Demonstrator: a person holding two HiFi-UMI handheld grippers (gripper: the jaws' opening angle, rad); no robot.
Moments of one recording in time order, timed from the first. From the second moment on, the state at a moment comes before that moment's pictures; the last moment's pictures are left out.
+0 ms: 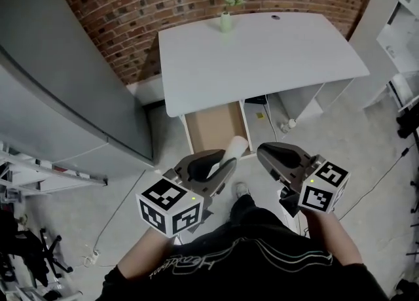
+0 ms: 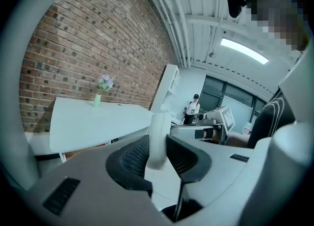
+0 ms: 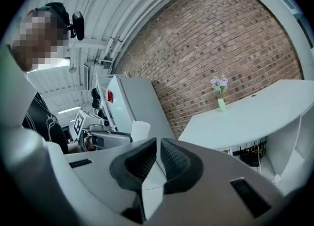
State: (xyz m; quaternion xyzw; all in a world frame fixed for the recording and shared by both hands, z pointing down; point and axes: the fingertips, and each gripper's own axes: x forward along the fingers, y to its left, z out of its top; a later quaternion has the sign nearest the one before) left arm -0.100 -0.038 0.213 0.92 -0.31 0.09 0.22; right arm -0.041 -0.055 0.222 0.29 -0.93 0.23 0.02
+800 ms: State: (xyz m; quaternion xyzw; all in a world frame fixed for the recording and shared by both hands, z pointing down) left arm -0.096 -0.062 0.220 0.92 -0.32 0.09 0.22; right arm -0.041 -0.072 0.226 0.30 -0.93 0.22 0.04
